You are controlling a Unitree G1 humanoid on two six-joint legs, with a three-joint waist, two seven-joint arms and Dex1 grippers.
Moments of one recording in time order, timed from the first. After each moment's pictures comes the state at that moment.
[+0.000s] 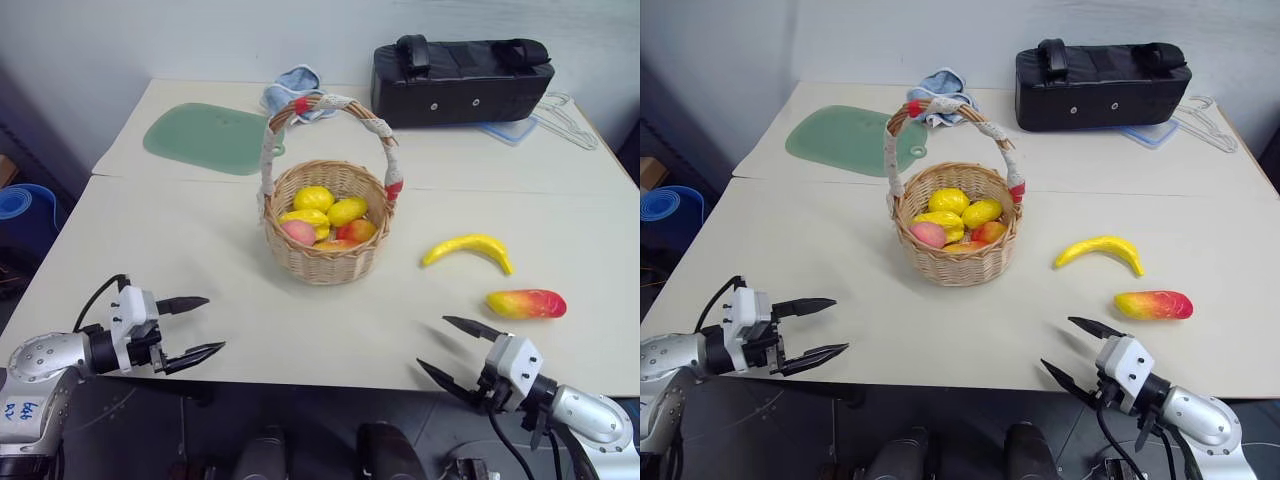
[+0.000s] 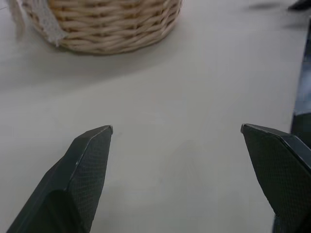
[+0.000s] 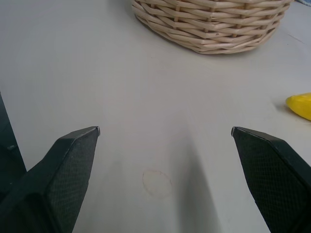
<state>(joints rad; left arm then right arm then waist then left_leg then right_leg) 0.08 0.80 0.27 -0.19 -0.57 0.26 -1.08 0.37 -0.59 -0.20 -0.28 0.30 -0.16 0.84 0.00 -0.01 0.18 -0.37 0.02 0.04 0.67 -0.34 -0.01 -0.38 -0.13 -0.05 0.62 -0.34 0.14</state>
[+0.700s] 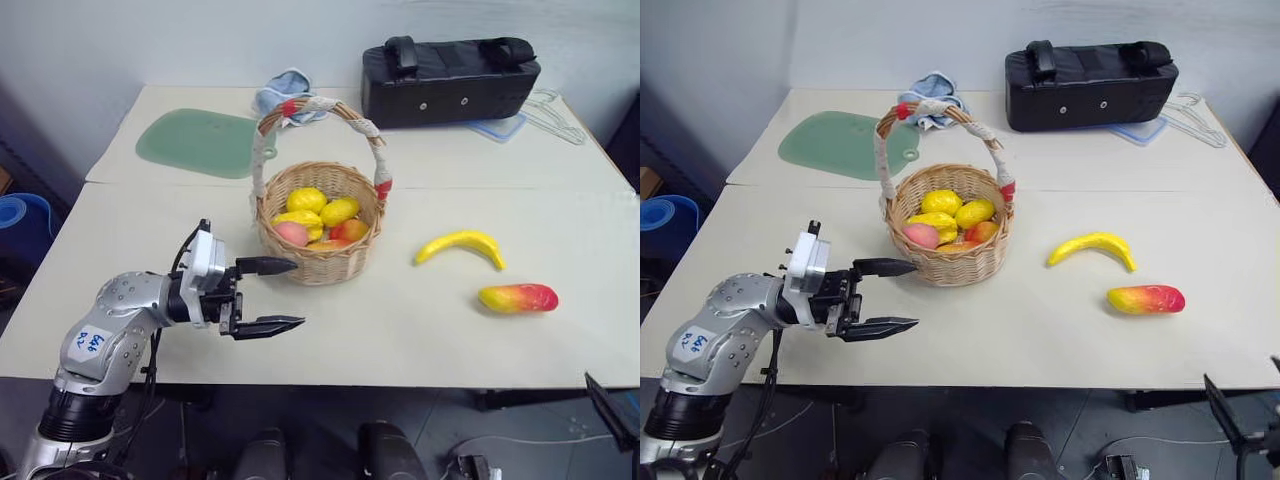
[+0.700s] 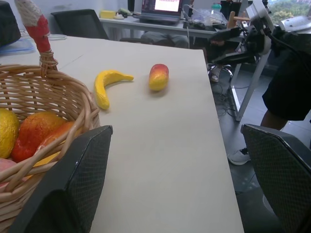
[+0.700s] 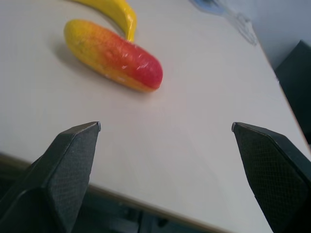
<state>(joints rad) -0.28 0.67 0.06 -0.30 -0.67 0.43 -1.09 0.60 -0.56 -0.75 -0.19 0.39 -0.29 0.72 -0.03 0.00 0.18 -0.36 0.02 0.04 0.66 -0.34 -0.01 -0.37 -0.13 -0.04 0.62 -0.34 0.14</state>
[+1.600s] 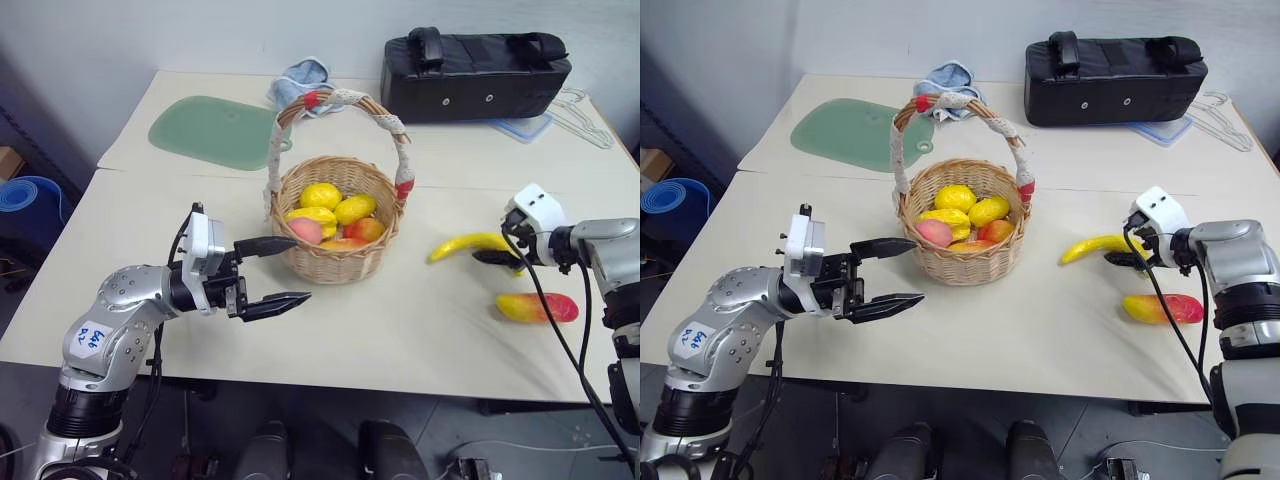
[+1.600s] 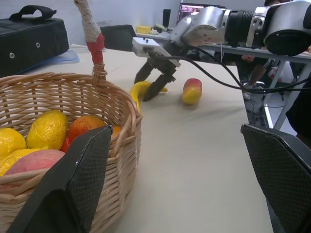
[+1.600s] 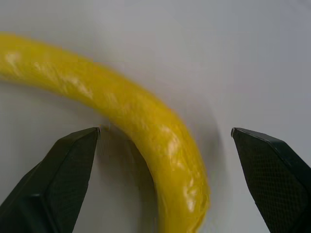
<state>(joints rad) -0.30 0.62 0.08 -0.34 -0.68 0.45 -0.97 -0.85 -0.89 0.18 0.76 0.09 0.46 0.99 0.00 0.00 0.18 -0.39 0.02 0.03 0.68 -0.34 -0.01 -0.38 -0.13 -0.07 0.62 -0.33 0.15</state>
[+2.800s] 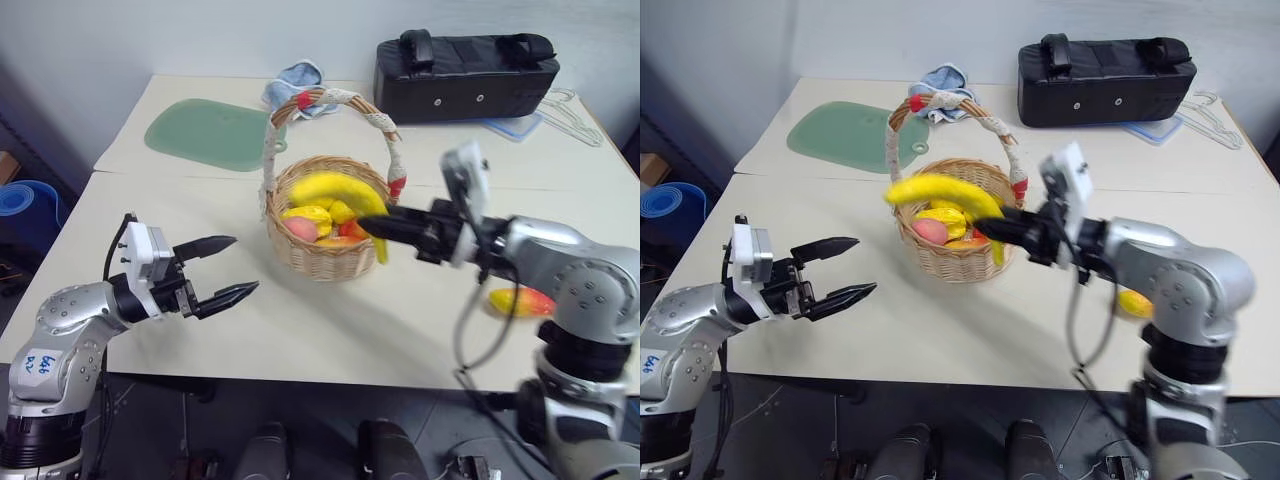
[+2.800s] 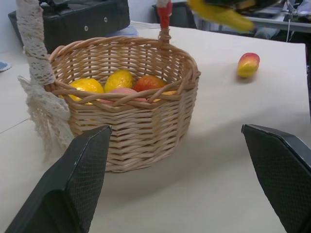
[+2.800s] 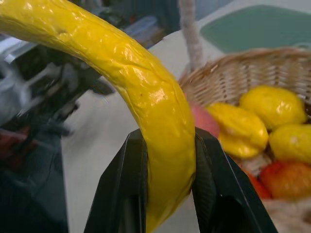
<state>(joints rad) -0.13 0.68 0.27 -0.32 -0.65 0.38 -0.93 -0.82 -0.31 -0.25 -0.38 0.74 1.39 0.40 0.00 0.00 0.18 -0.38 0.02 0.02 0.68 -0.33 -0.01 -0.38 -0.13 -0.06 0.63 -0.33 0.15</state>
